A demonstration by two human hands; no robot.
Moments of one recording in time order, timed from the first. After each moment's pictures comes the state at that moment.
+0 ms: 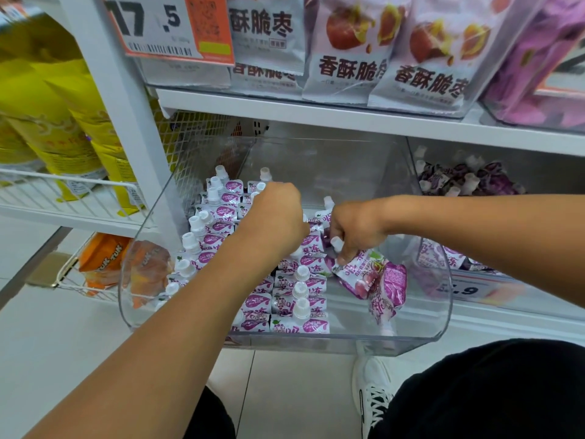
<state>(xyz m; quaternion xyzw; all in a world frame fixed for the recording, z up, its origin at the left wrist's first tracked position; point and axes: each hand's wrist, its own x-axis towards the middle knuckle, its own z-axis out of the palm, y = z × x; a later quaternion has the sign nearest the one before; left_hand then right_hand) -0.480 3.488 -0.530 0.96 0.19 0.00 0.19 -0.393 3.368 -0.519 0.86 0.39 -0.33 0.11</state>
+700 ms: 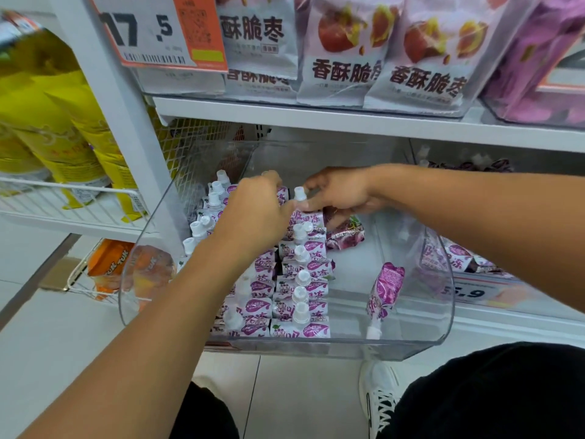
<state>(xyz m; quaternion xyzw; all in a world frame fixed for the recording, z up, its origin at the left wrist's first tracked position) -0.494 3.508 -0.522 0.96 0.18 0.10 0.20 -0.353 3.397 -0.527 0.80 0.29 -0.44 -0.30</state>
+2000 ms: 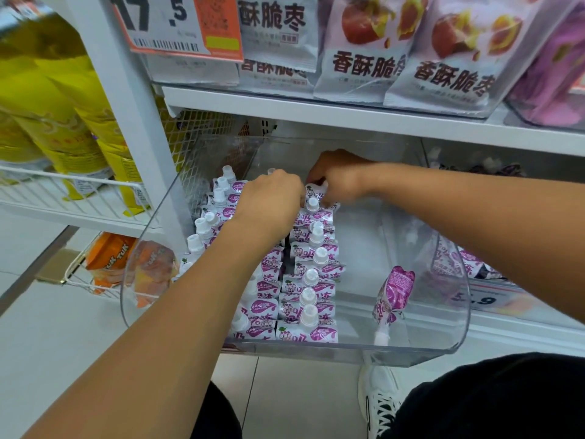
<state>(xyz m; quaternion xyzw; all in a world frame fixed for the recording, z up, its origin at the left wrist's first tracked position) -0.470 3.511 -0.528 0.99 0.13 0.03 0.03 -0.346 3.415 -0.513 0.88 0.45 -0.14 0.01</state>
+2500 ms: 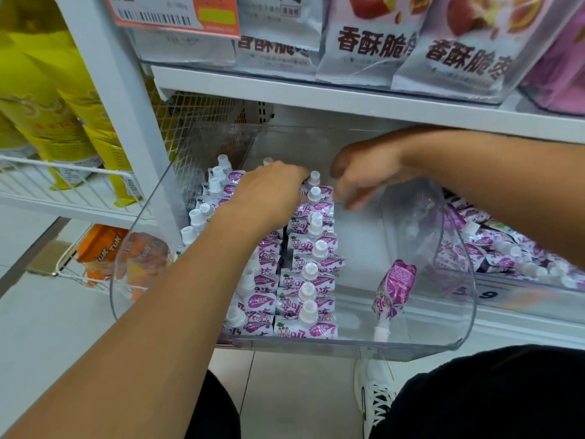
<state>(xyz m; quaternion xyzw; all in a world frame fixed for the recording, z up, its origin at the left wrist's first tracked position) -0.464 3.517 -0.530 0.99 0.11 0.00 0.05 -0.341 3.391 -0.501 0.84 0.32 -0.41 -0.14</state>
